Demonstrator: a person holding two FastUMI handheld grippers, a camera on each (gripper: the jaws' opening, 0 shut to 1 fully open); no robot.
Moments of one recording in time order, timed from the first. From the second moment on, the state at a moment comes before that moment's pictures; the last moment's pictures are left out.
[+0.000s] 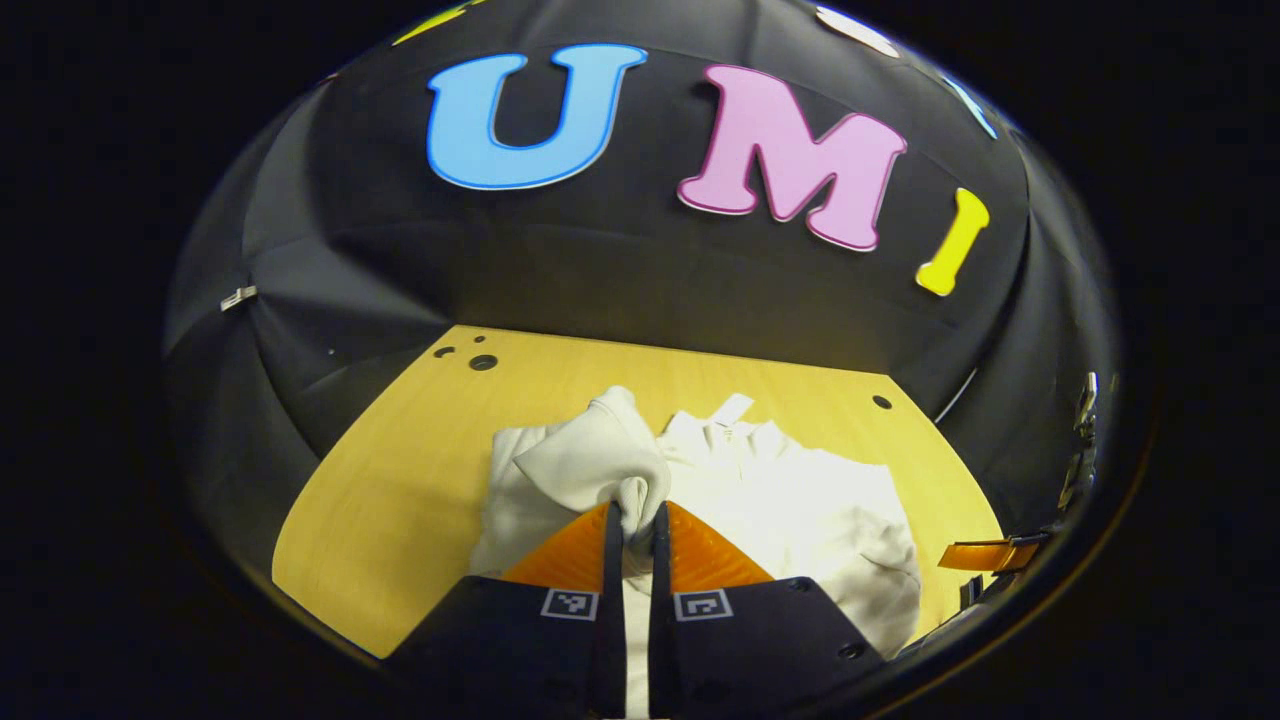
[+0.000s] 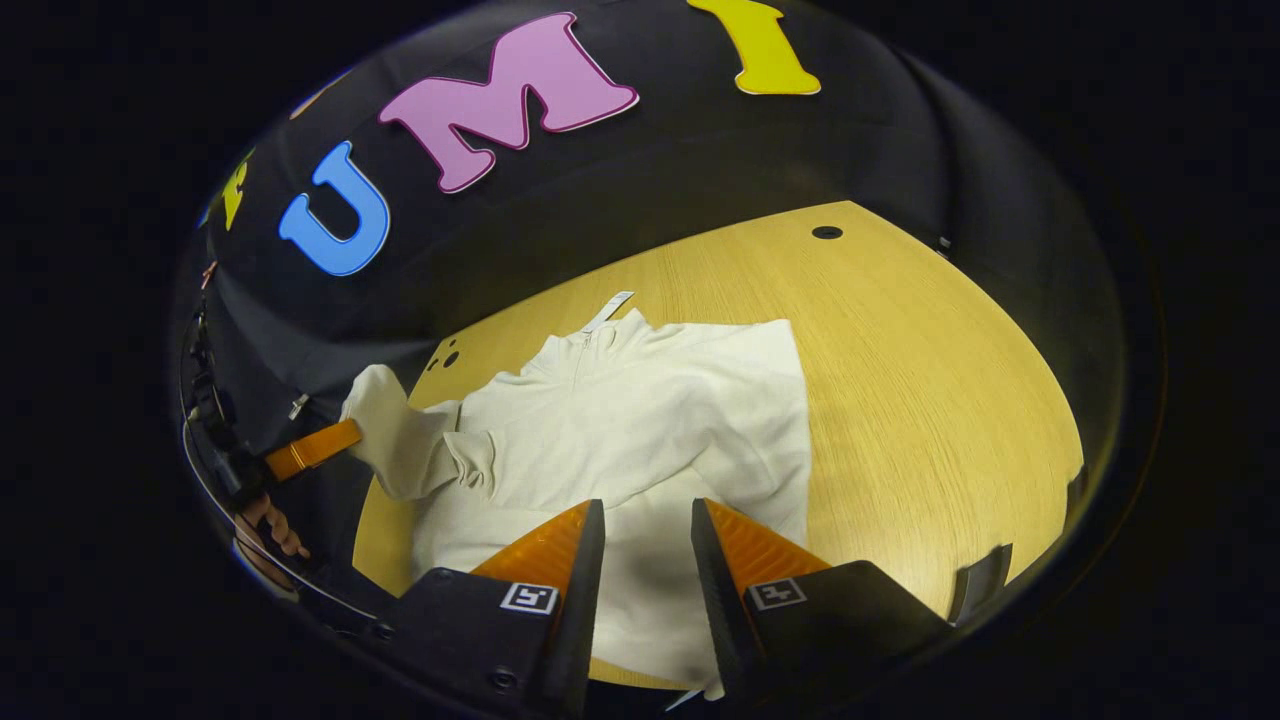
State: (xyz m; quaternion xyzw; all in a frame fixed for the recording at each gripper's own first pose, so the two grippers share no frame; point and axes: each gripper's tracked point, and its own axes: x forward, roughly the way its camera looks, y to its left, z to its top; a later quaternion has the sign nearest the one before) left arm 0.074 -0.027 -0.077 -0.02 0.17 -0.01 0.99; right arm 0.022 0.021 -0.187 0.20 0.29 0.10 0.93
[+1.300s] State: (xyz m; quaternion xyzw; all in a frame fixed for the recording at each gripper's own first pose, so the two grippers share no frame) left arm 0.126 -0.202 -0.185 0.04 0.27 -0.12 0.96; right arm 0.022 -0.039 -0.216 0.25 0.30 0.08 0.92
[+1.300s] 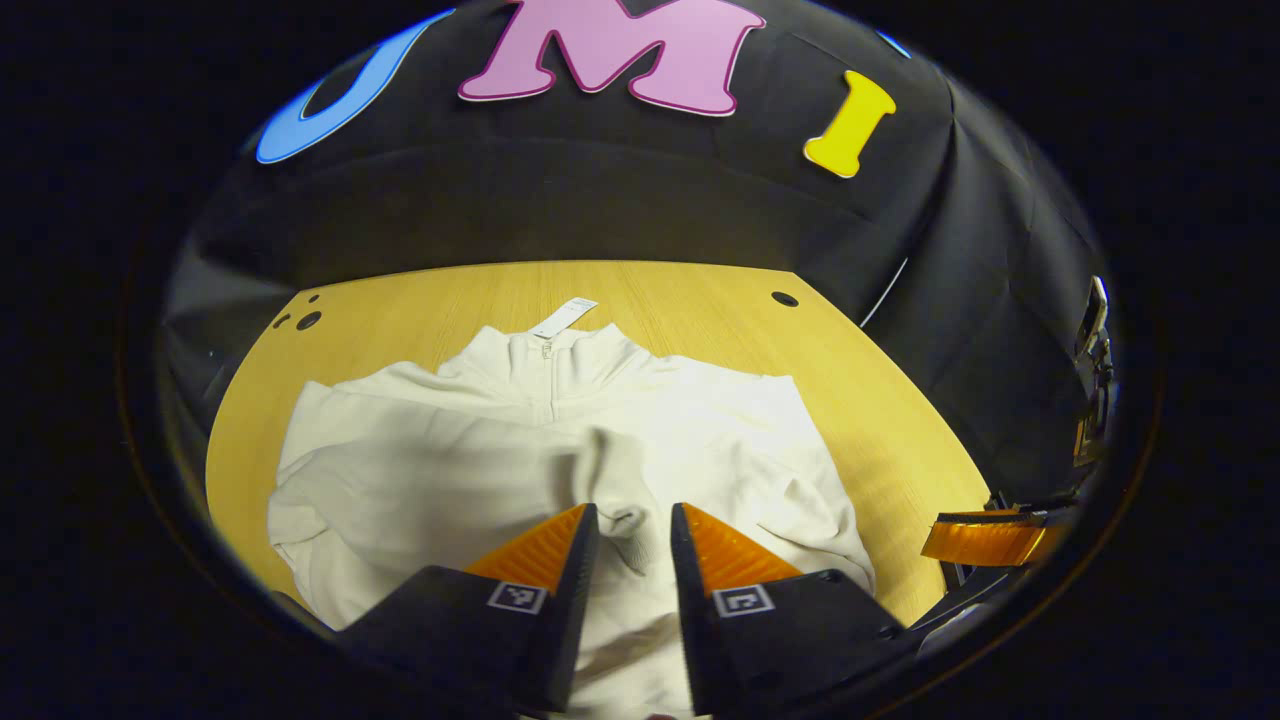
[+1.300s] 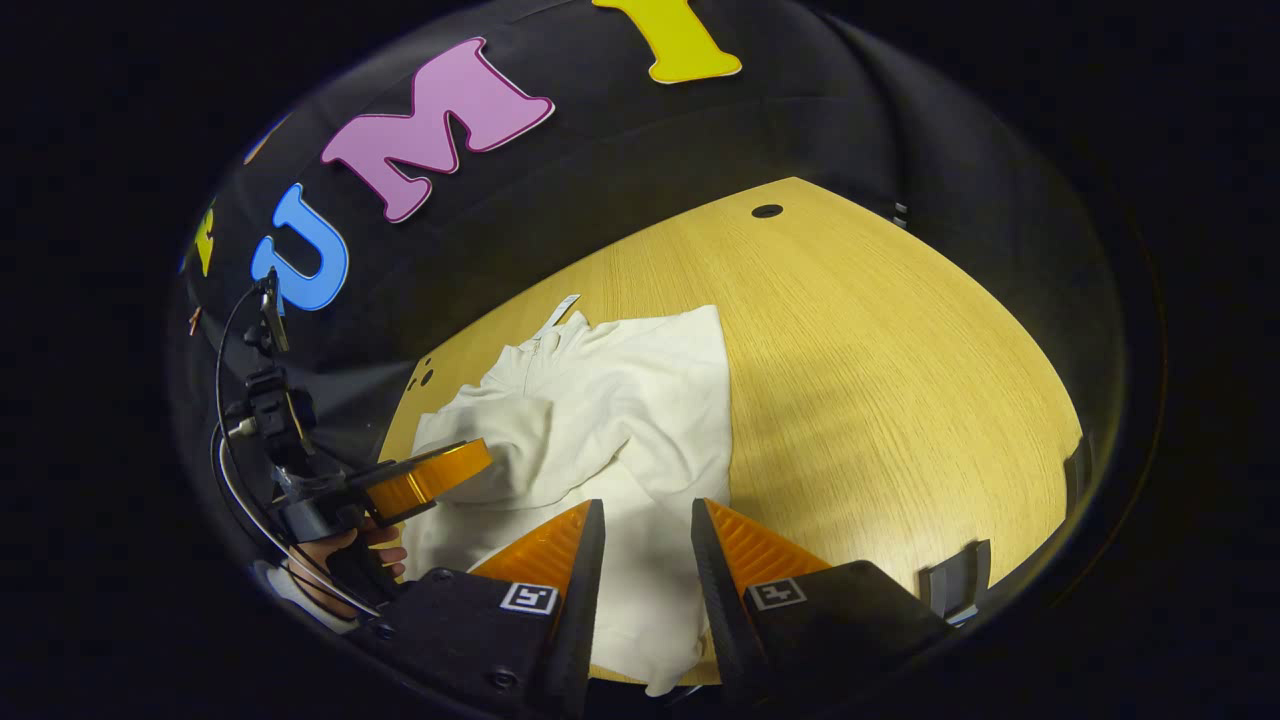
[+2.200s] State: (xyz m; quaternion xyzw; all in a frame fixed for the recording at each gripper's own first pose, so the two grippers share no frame) left arm 0.027 -0.126 -0.188 0.04 0.27 -0.12 0.95; right arm -0.021 -0.032 -0.229 0.21 0.32 0.08 0.92
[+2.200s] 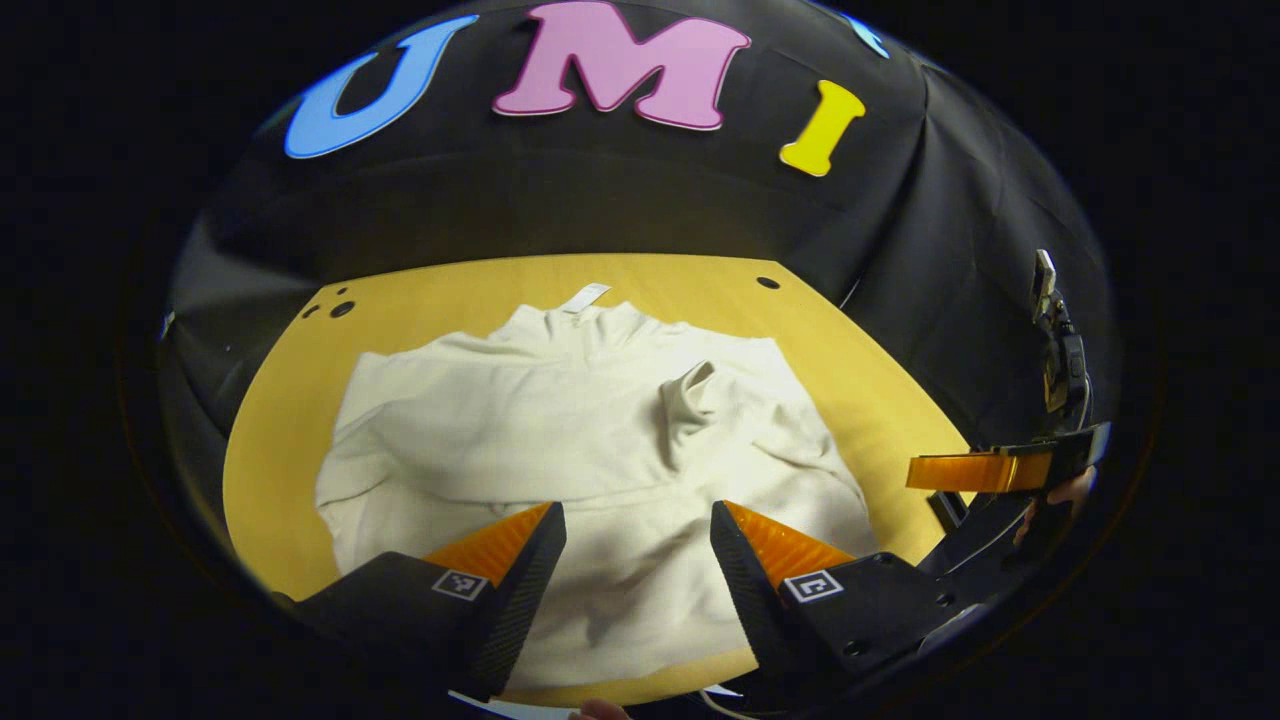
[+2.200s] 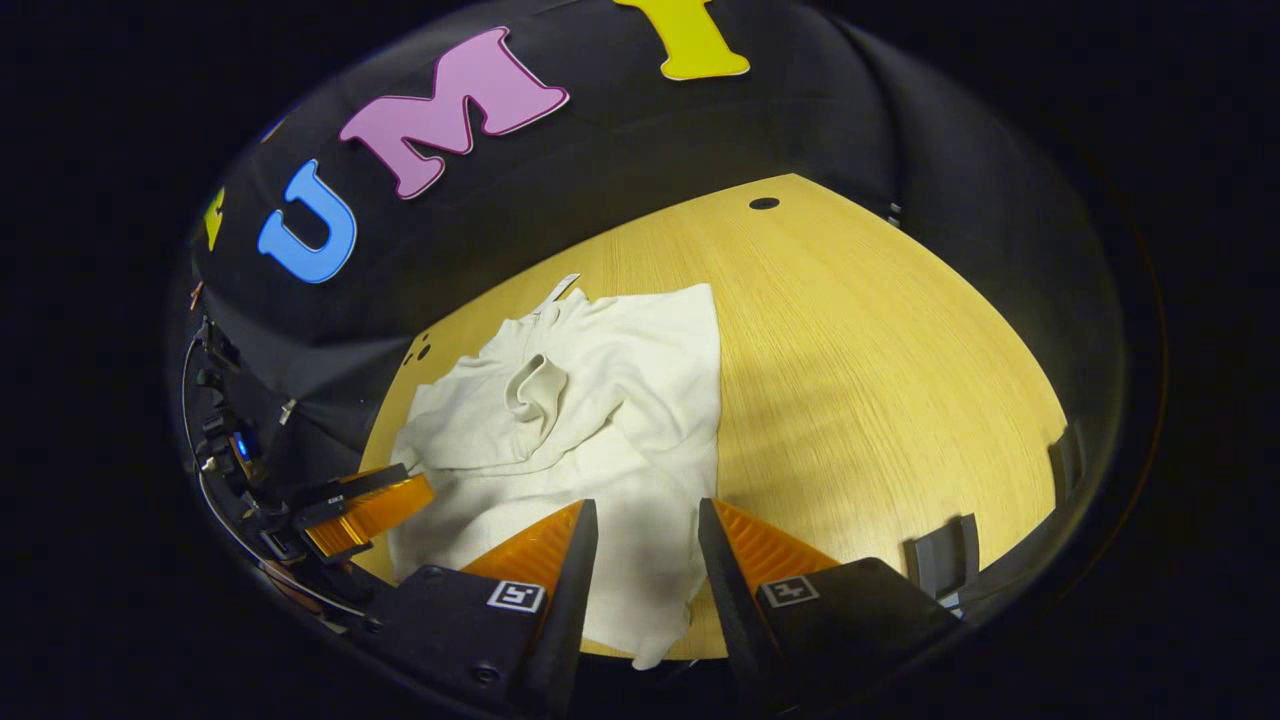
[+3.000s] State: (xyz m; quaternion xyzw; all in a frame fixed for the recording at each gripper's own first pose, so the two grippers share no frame) left arm -0.055 0.030 -0.255 0.03 0.36 0.02 0.93; right arm -0.084 -0.009 -0.298 0.13 0.41 0.05 0.90
